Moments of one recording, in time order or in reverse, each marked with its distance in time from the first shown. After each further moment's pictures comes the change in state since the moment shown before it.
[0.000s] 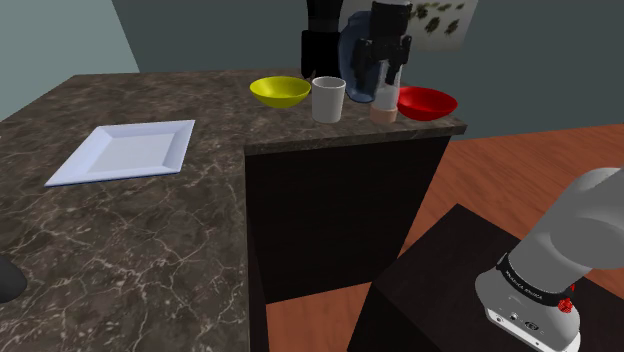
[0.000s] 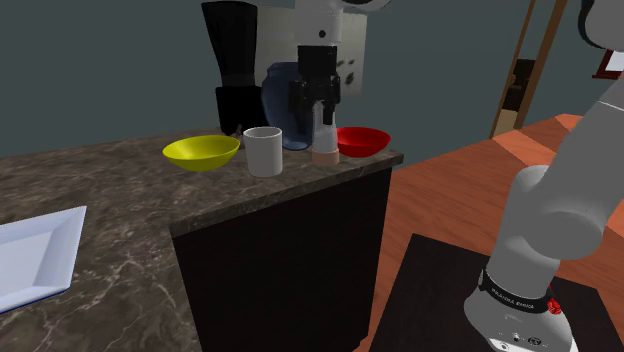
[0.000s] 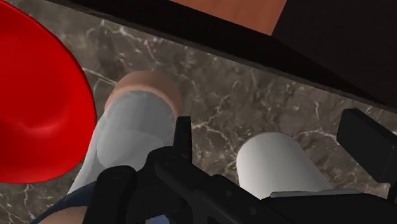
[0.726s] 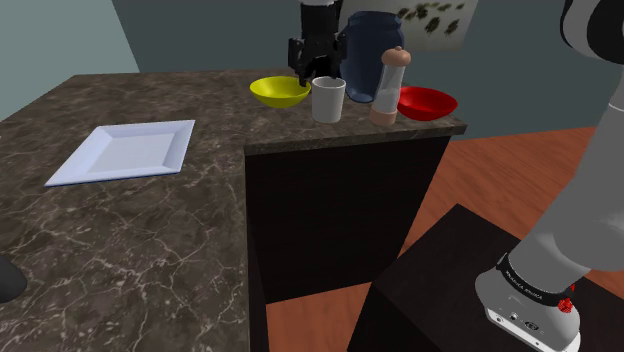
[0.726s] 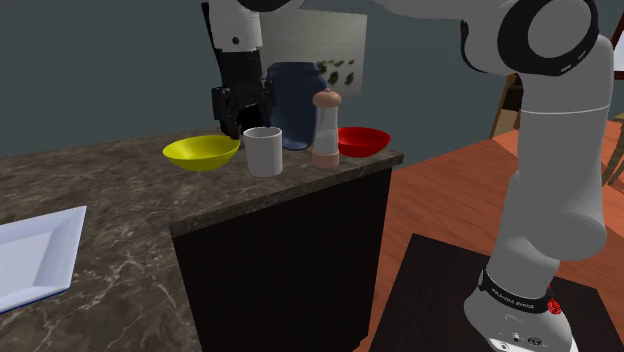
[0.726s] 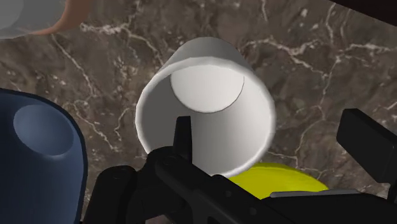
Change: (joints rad) arm 0.068 0.503 0.095 0.558 -0.173 -0.118 0.162
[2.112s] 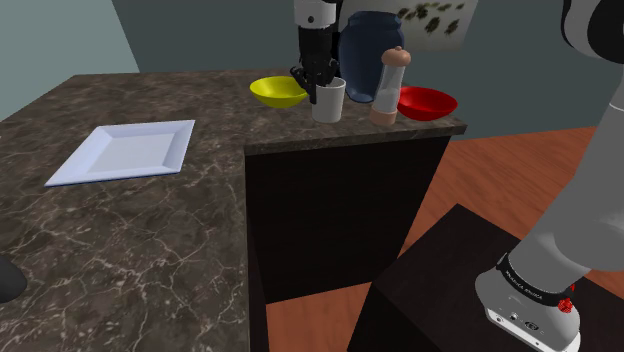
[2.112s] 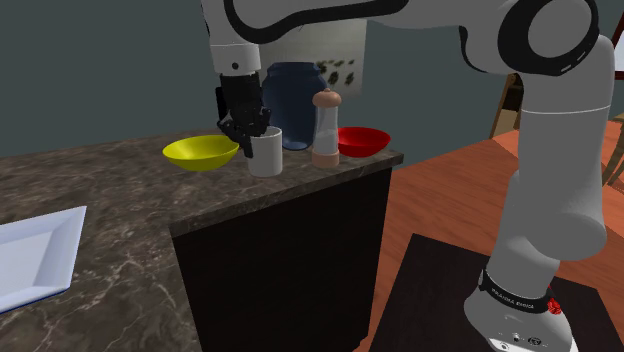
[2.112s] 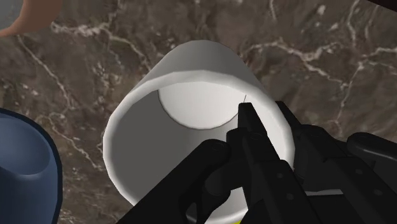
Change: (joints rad) arm -0.004 -0.004 -0.002 -0.110 -0.001 0.103 0.008
